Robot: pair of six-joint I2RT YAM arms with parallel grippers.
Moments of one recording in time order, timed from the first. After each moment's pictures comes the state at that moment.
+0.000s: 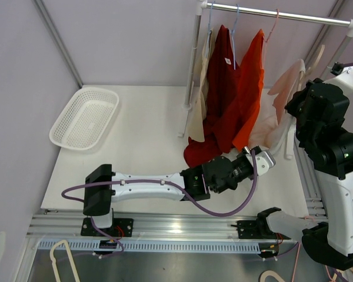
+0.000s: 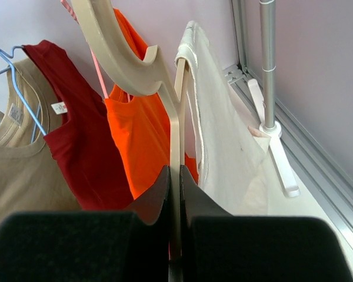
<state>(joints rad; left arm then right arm) -1.42 1.77 1.48 0.47 -0.35 0.30 0.36 1.11 1.85 -0.96 0.69 0.47</state>
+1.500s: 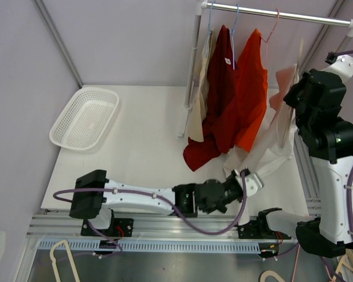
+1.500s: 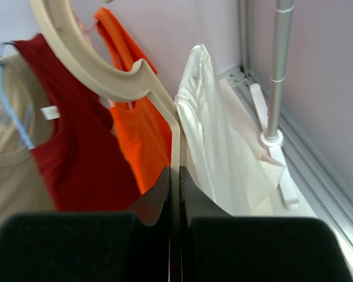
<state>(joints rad) -1.58 1.64 1.18 0.52 -0.48 0.19 0.24 1.18 1.83 -0.88 0.57 0.38</state>
